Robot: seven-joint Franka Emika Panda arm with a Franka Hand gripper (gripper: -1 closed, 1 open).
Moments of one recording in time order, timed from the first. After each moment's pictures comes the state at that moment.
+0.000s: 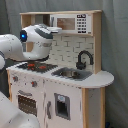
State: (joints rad) arm -0.88 -0.67 0.91 -2.07 -0.71 3.30 -1.12
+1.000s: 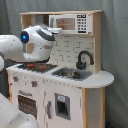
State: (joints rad) arm -0.79 -0.67 0.82 -2.14 -0.71 3.37 -1.17
